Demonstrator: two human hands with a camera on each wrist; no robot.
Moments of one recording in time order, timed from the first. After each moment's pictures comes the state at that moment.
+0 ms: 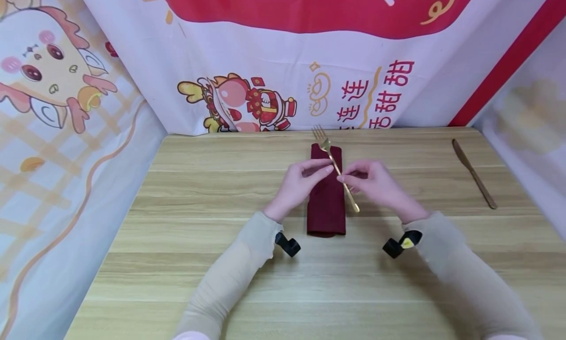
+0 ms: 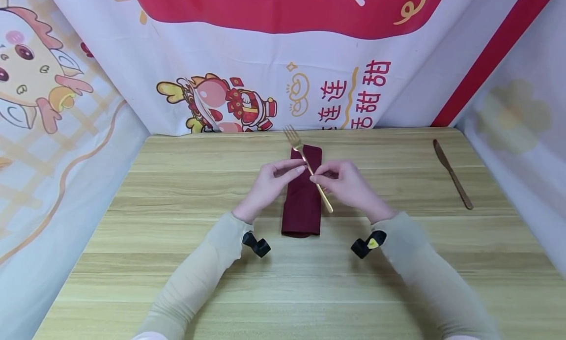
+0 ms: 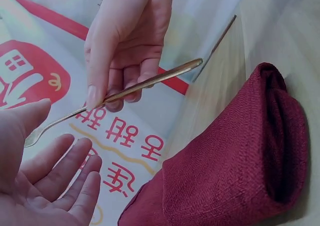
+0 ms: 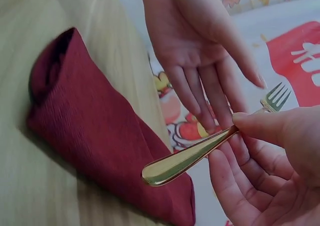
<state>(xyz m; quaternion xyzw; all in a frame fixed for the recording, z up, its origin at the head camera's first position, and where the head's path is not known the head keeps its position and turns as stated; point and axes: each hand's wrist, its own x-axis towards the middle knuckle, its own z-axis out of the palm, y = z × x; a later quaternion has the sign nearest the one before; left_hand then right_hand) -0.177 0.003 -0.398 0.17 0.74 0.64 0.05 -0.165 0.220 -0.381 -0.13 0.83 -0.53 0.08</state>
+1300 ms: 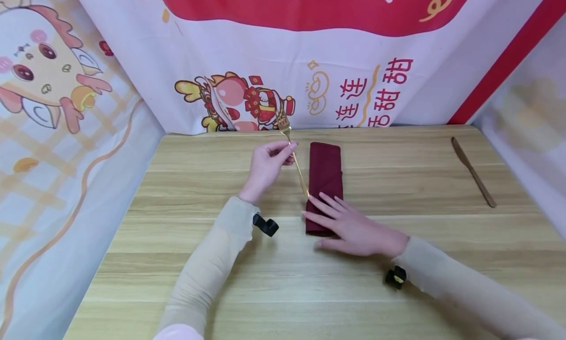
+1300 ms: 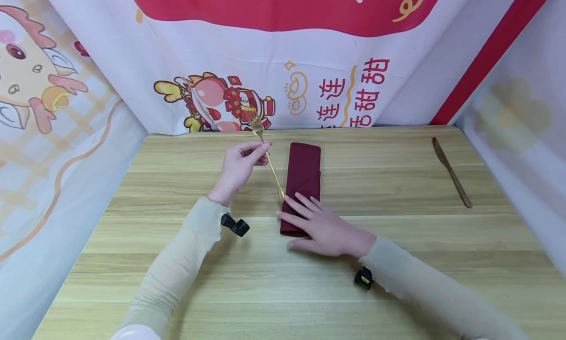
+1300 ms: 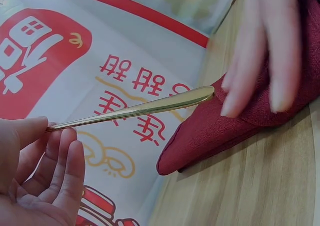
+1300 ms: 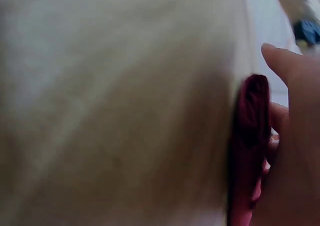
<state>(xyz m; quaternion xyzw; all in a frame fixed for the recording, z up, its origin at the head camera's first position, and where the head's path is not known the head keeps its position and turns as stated) -0.211 -0.046 -0.380 0.08 0.71 0.70 -0.04 -0.111 0.191 -0.440 -0.43 0.88 -0.17 0.08</state>
